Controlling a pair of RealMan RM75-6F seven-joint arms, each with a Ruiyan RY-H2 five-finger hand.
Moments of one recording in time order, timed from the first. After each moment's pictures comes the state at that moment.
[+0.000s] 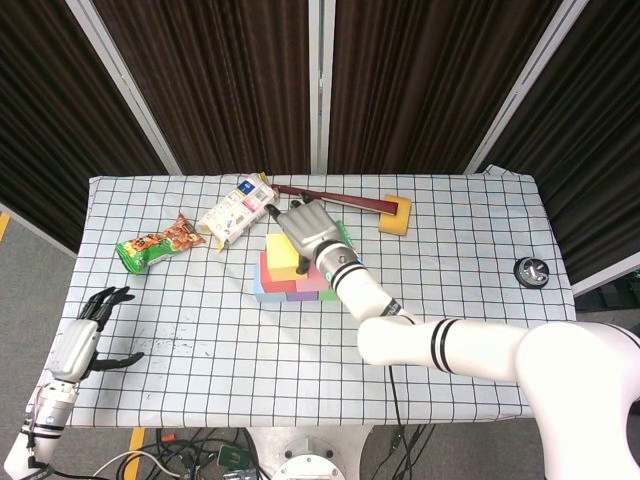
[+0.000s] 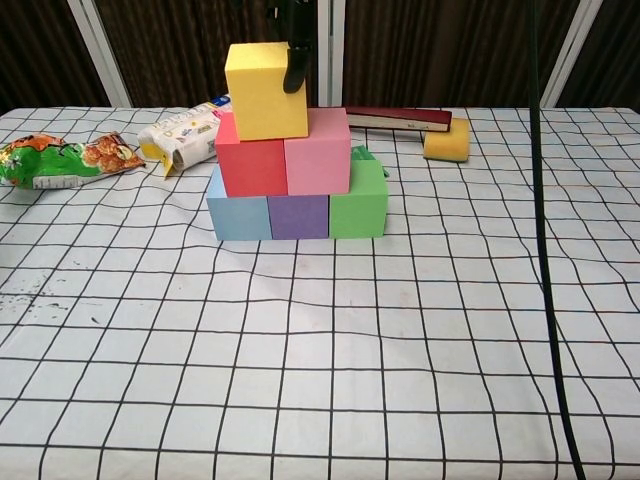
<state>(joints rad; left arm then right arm) -0.19 -1.41 0.02 -1.21 1.60 1.46 -0.55 1.67 -1.34 0.09 -1.56 -0.08 0.70 -0.58</state>
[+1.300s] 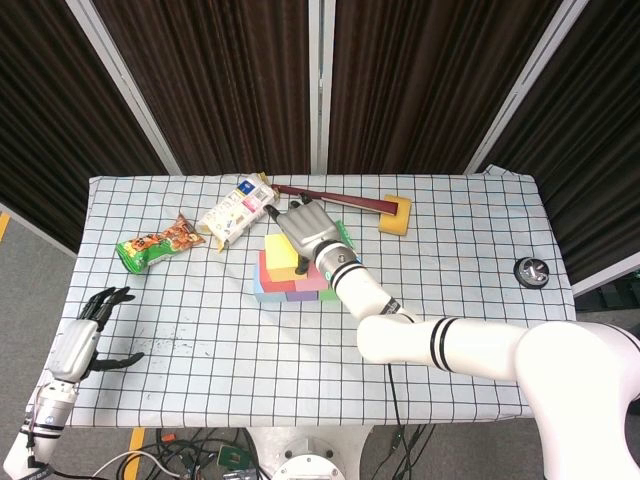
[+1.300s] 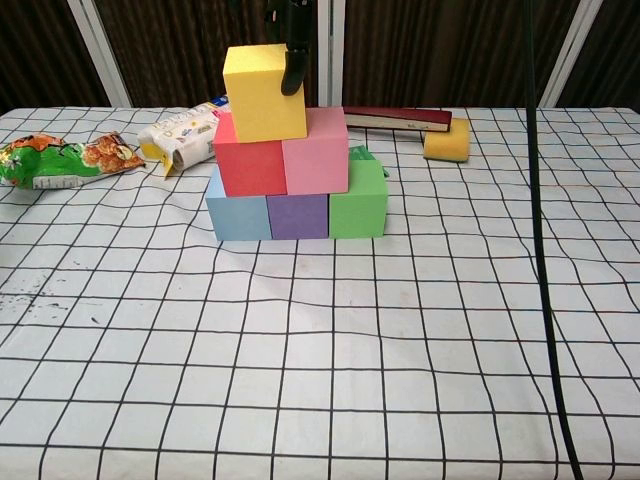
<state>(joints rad) -0.19 -1.41 0.02 -1.21 1.60 1.46 -0.56 1.67 -1.34 0.10 -1.54 -0.08 0.69 -0.58</state>
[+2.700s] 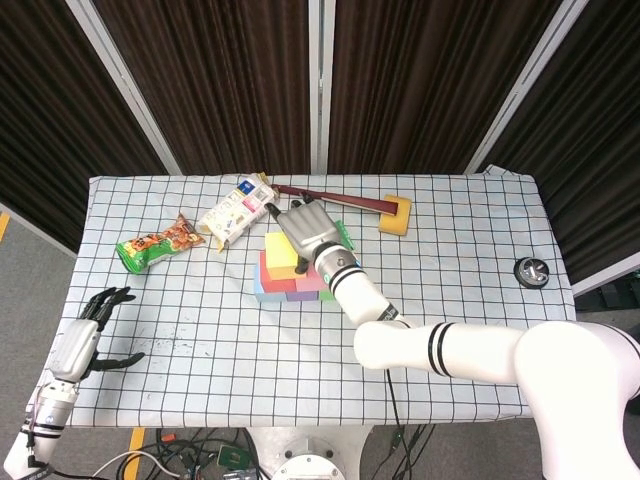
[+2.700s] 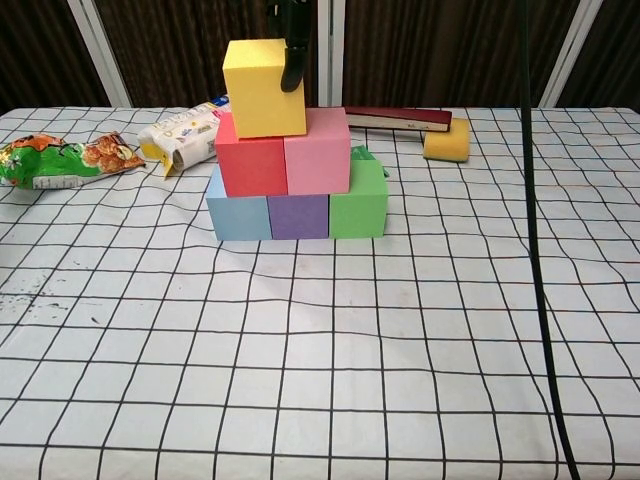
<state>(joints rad) -0.19 -1.41 0.03 -1.20 1.60 1.46 -0.58 1.66 -1.35 0.12 -1.57 -0.05 0.77 -0.63</state>
